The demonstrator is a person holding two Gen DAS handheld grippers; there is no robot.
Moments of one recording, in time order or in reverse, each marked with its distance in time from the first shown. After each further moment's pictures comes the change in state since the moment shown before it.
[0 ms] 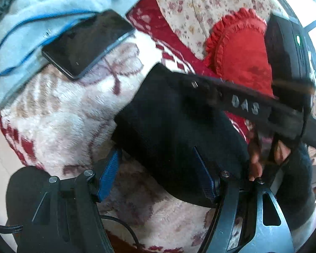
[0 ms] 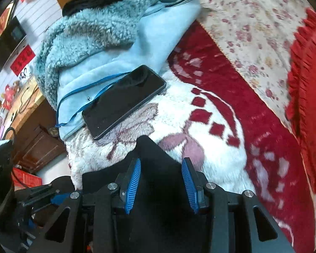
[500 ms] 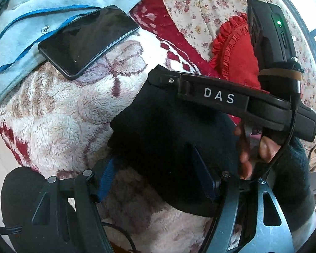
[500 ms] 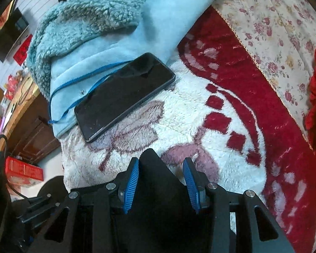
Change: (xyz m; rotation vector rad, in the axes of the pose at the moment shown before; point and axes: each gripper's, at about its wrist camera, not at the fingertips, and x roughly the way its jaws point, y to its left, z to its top) left arm 0.010 -0.001 0.008 -0.029 -0.017 0.029; right arm 0.035 0.000 0.013 -0.014 0.052 0.046
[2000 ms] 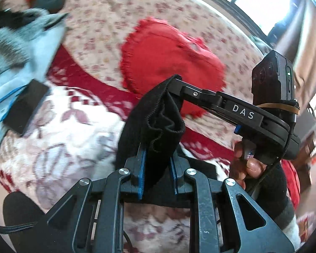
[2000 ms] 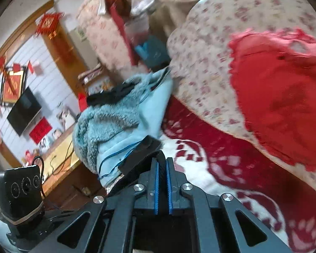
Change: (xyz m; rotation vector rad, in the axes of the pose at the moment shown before) left arm -0.089 -0.148 -0.056 0.417 -0.150 -0.225; right arm -0.233 -0.028 -0.130 0.275 -0.568 0.046
